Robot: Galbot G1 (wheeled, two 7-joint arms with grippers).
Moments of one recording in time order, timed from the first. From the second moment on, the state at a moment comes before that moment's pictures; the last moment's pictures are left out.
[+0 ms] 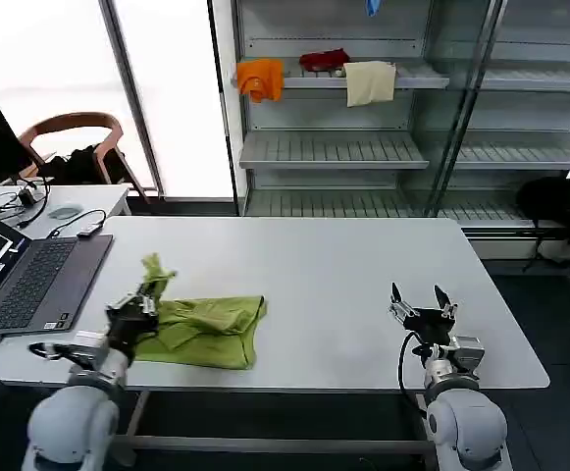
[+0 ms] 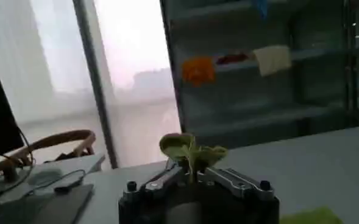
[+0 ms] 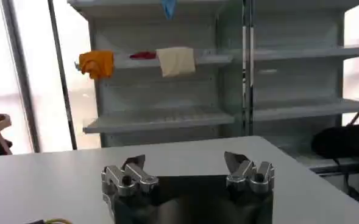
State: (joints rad) left arm 1.23 -1.30 -0.57 -2.10 -0.17 0.50 0.05; right arm -1.22 1.46 0.59 2.04 0.18 -0.41 0.07
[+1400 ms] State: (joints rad) left arm 1.23 -1.45 -0.28 -1.97 -0.21 0.54 -0.05; right arm -1.21 1.47 0.56 2.05 0.15 -0.41 0.07
